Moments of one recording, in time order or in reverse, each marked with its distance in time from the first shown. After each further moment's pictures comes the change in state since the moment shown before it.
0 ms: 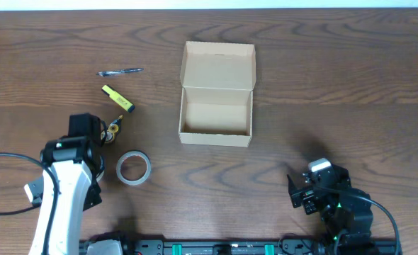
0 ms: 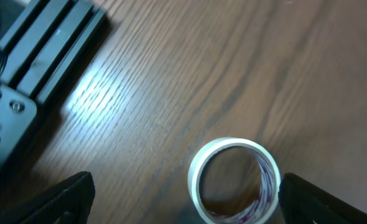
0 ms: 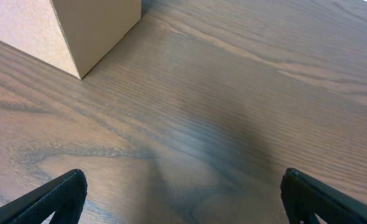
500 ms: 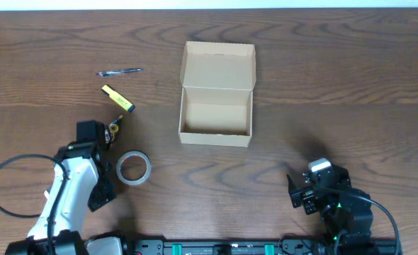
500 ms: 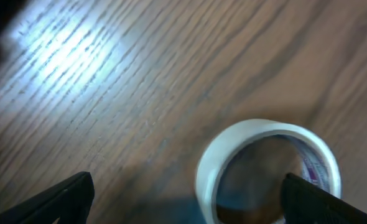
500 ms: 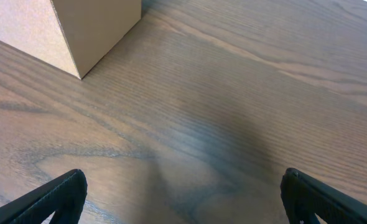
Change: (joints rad) left arm 0.024 0.103 -0.204 0.348 0.124 -0.067; right arm 0.000 0.000 0.000 0.000 0.000 0.000
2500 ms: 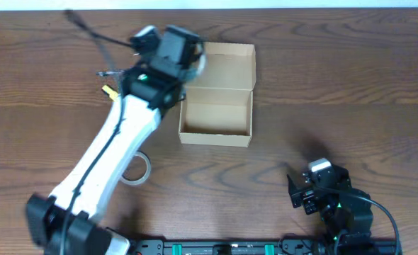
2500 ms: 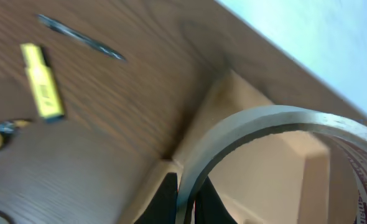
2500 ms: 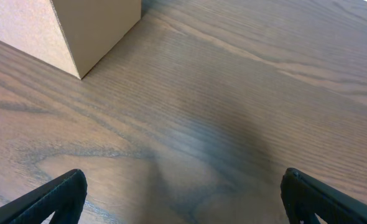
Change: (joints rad) left arm -0.634 0.316 0.917 0.045 0.061 1.141; right arm 0.000 0.000 0.000 0.000 0.000 0.000
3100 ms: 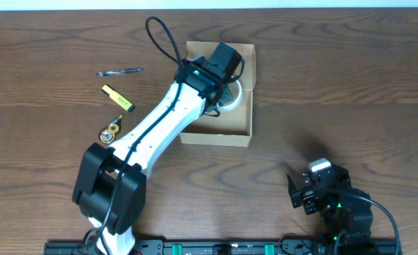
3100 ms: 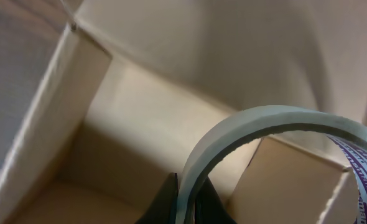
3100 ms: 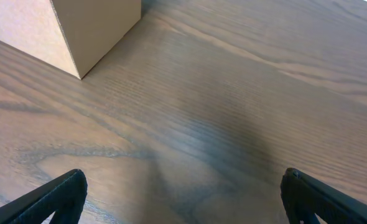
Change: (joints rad) left arm -0.127 0.262 0.035 -0.076 0.211 -0.075; right arm 0.000 0.000 0.000 0.000 0.000 0.000
